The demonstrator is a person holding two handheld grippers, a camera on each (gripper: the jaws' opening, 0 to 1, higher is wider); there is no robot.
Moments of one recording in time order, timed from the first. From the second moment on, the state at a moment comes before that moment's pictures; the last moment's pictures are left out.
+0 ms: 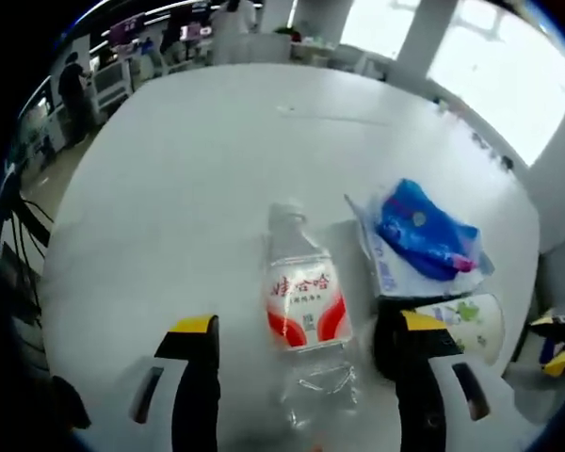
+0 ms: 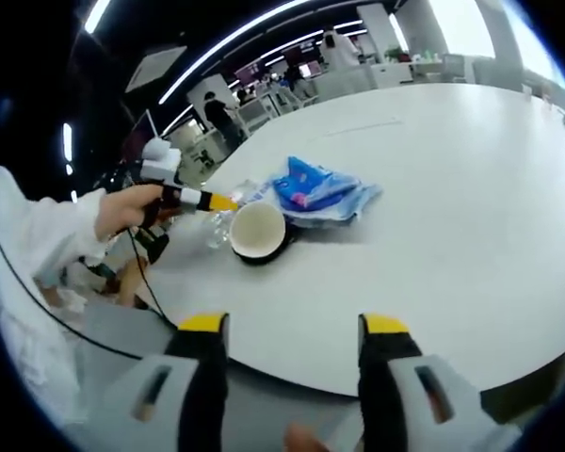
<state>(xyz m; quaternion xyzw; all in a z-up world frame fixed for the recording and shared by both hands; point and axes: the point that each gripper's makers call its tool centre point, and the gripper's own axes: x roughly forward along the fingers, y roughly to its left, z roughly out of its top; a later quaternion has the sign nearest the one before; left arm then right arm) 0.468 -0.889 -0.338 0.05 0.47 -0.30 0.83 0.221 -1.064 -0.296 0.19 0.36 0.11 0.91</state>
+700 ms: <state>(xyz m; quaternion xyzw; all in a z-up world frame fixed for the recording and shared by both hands) 0.477 -0.895 -0.356 0.07 0.50 -0.28 0.82 0.219 -1.067 -0.301 0.20 0.36 0.10 0.90</state>
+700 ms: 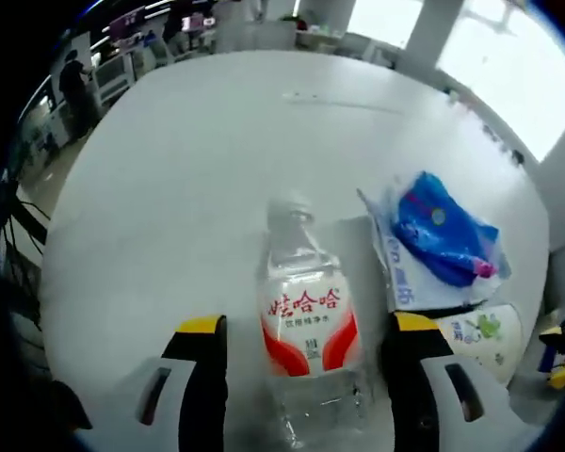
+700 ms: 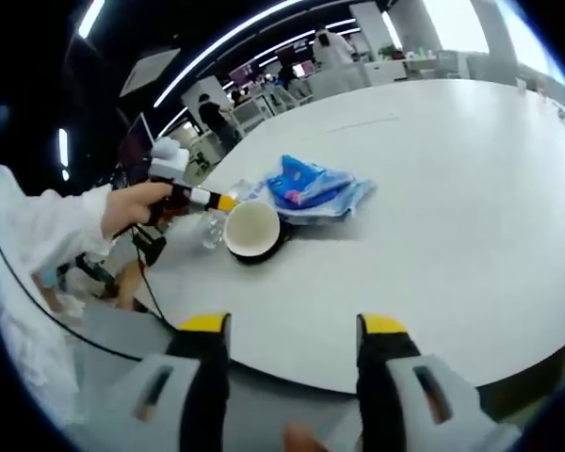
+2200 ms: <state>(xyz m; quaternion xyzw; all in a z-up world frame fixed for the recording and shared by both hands) 0.493 -0.876 -0.306 0.00 0.42 -0.24 0.88 0.227 -1.069 -0.288 0.20 0.34 0.11 0.91</state>
